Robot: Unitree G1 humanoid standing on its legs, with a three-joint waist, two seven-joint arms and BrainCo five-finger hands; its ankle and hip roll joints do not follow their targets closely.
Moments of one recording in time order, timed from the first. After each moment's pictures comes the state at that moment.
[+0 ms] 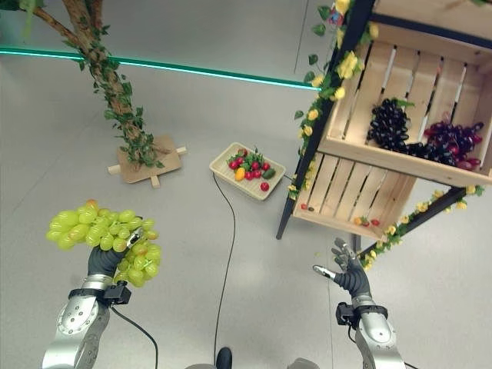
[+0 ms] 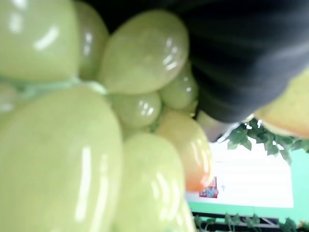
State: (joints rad) left arm 0.14 0.42 0.06 0.00 -0.36 -0.21 0.00; right arm 0.17 -0.31 -0.04 0.20 0.23 -0.17 0.04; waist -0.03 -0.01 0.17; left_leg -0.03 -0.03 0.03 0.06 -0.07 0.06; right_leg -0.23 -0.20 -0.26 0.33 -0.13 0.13
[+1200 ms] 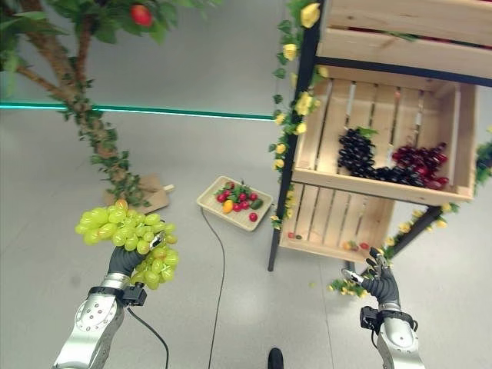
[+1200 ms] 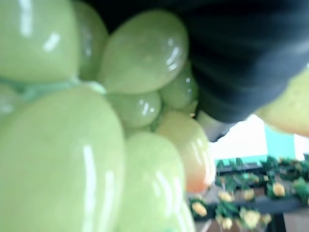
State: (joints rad) left arm 0.10 0.41 -0.02 0.00 -0.22 -0.20 0.01; right arm 0.15 -0.36 -0.16 0.32 0.22 -0.15 -0.08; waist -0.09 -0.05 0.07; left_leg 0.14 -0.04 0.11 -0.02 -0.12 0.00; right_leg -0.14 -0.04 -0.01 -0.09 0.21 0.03
